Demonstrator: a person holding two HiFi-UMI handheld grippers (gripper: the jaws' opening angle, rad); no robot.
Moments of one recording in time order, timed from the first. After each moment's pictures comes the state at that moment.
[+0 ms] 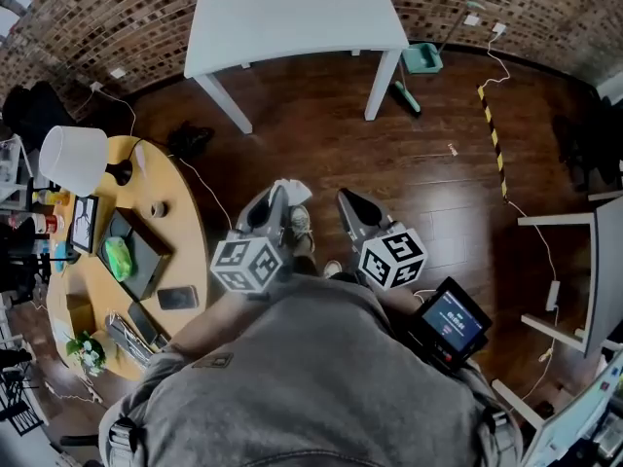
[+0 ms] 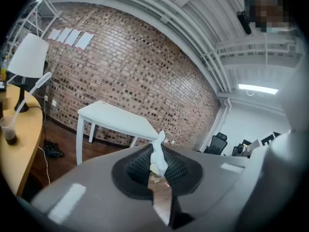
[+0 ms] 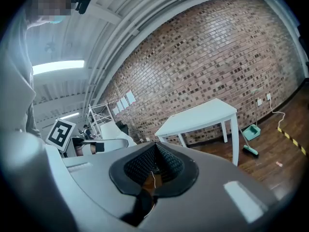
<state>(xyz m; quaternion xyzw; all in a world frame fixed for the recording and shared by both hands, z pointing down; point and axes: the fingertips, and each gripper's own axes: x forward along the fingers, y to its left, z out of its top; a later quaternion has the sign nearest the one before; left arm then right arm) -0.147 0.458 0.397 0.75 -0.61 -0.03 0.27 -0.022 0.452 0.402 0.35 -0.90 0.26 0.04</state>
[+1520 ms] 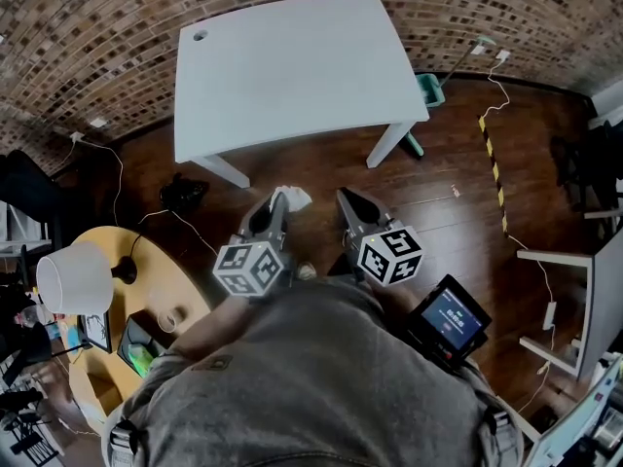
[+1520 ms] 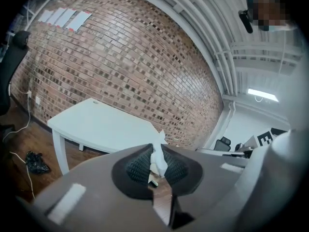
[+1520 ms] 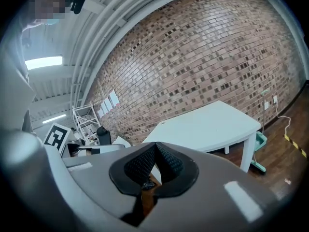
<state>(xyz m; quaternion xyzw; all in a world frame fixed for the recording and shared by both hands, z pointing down) -0.232 0.191 0.415 0.76 -0.58 -0.03 0.30 -0.109 0.178 0.409 0.38 -0.88 0.27 0.05</state>
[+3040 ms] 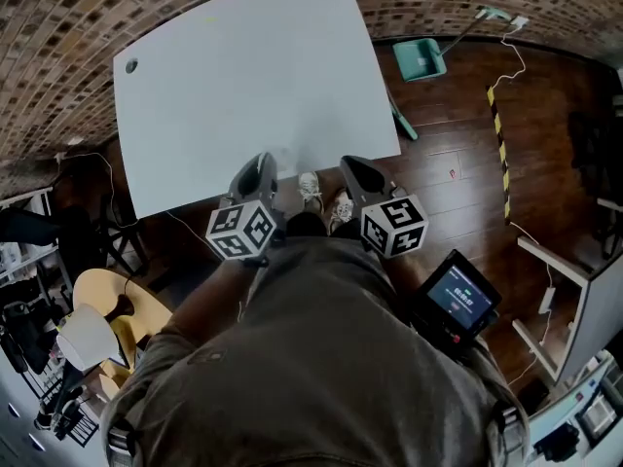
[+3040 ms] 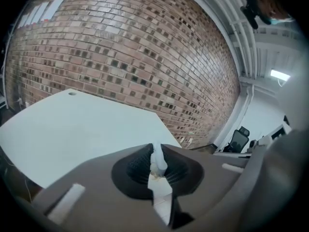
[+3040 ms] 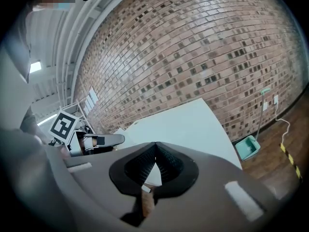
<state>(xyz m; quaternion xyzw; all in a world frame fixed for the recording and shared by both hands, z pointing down) -0.141 -0.075 0.478 0.72 -0.61 0.06 0.32 0.013 -0.069 0.474 0.38 -0.86 0.31 0.11</state>
